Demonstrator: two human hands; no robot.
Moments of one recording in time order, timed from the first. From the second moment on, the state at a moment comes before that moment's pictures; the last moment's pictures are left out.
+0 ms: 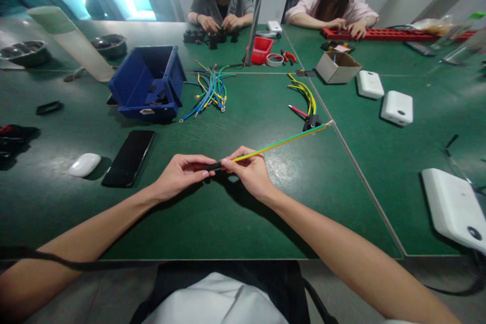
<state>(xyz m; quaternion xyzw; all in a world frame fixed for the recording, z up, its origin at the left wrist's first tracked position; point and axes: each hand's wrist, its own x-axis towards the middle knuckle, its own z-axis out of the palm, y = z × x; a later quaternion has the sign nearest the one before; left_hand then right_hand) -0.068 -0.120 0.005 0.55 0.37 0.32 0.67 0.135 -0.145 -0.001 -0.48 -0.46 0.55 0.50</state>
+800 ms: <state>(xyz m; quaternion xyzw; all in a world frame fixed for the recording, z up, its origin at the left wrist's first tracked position) -0.072 -0.120 0.002 0.55 0.35 0.32 0.69 0.132 -0.144 0.000 -0.48 -0.46 0.58 0.48</state>
